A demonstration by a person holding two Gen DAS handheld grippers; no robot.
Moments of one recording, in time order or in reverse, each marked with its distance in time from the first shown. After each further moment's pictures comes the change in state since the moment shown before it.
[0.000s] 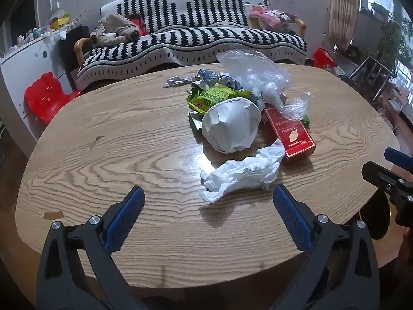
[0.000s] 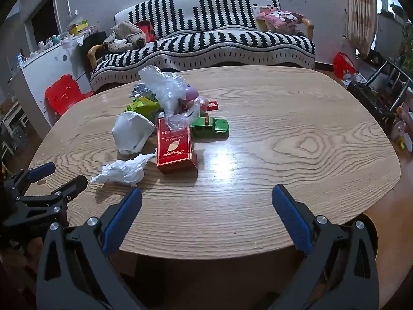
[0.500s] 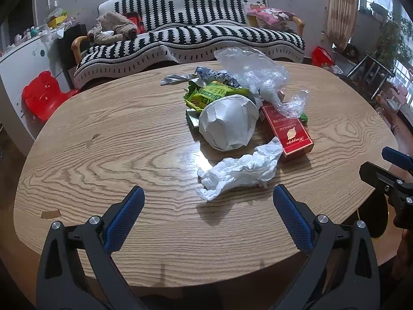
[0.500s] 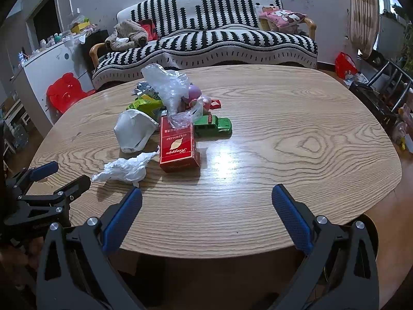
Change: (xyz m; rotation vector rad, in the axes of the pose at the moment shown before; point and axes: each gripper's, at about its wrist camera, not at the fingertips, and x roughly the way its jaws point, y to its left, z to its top) left arm 0.003 -0.001 -0.001 0.001 0.010 -0.014; right arm -0.002 0.001 0.000 -0.007 0.010 0.009
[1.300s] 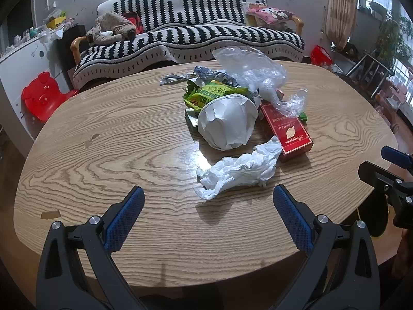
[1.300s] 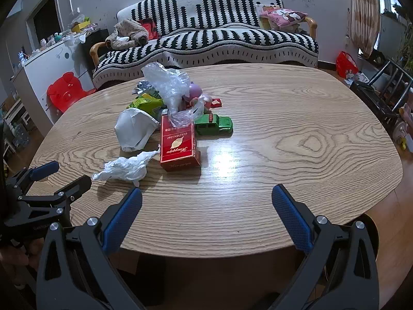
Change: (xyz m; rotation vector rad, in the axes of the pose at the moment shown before) left arm 0.001 -0.002 0.000 0.004 0.003 -0.003; right arm 0.001 0.003 0.000 -0.007 0.006 0.002
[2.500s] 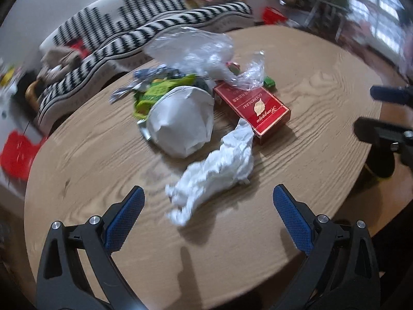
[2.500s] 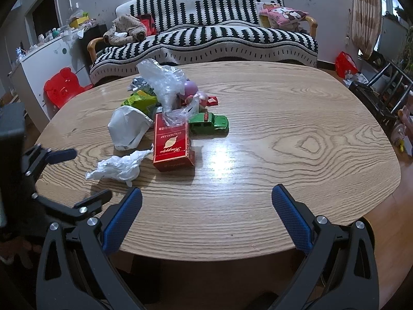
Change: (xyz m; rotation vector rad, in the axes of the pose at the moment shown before) left arm 0.039 -0.033 0.012 0.376 0.068 -0.101; right arm 0.011 -0.005 0.005 -0.009 0.021 -0.016
